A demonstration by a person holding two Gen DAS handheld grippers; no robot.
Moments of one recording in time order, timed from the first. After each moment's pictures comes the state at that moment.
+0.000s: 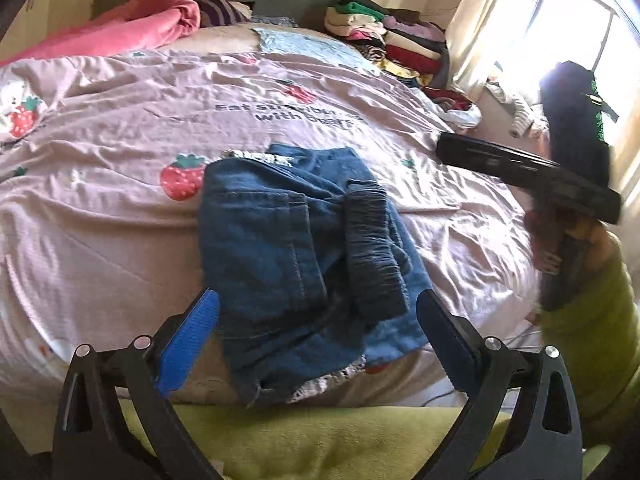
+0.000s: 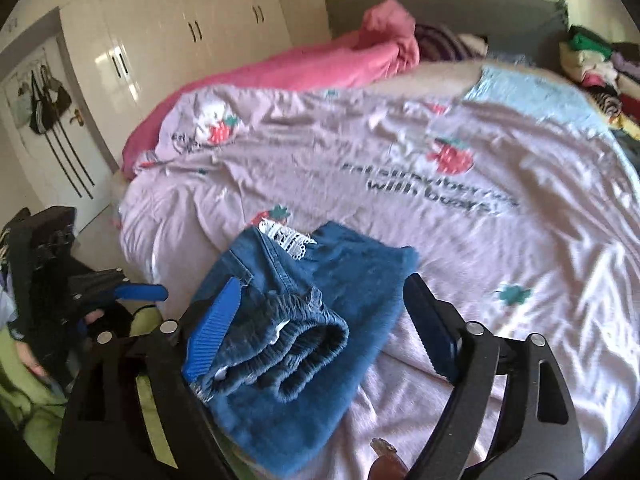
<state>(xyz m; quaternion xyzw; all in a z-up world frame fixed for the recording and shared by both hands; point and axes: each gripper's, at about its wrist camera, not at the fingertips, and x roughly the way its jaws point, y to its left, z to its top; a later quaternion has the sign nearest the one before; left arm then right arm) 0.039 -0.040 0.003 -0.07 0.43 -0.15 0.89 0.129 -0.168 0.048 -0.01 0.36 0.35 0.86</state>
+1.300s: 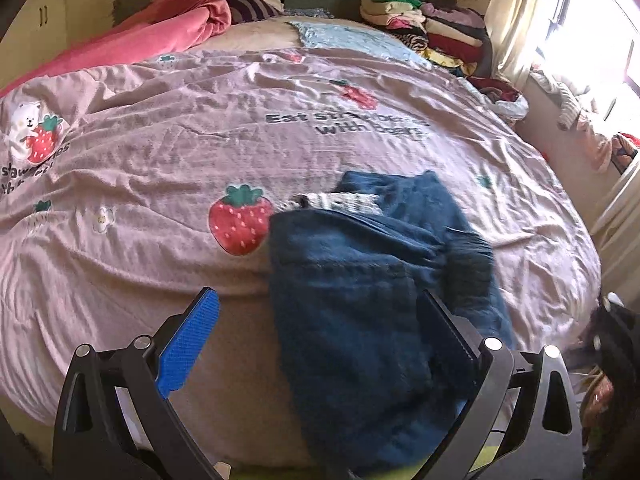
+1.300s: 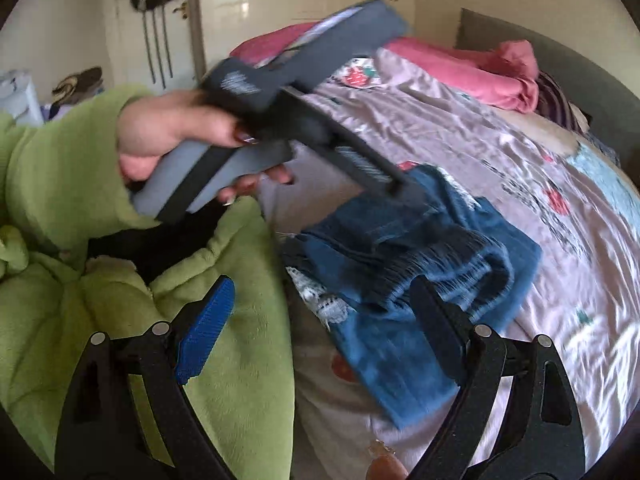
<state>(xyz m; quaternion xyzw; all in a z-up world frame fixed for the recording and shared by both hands) 0.115 -0.015 -0.006 -0.03 0.46 -0.07 0.88 -0.001 -0.080 0.016 -0.22 0.32 0.49 0.78</state>
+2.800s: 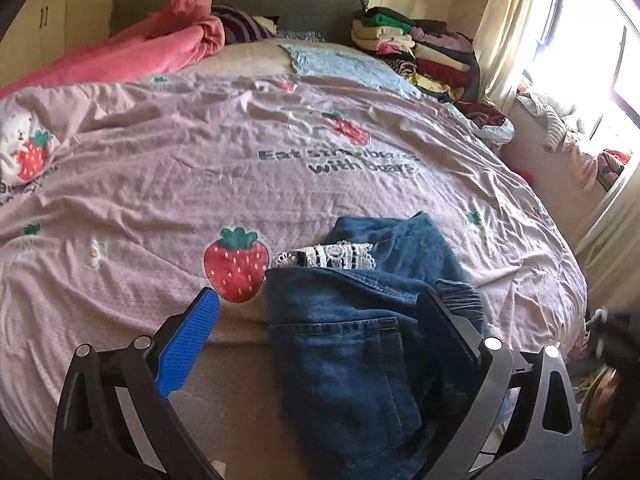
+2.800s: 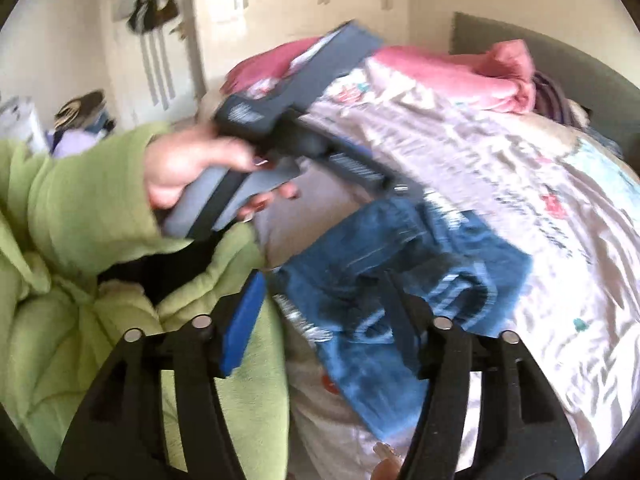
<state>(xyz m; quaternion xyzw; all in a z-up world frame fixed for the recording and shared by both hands) 0.121 -0.009 0.014 -0.05 0.41 -0.10 0.91 0.019 -0.127 0.056 -0.15 0.31 0.48 0.81</state>
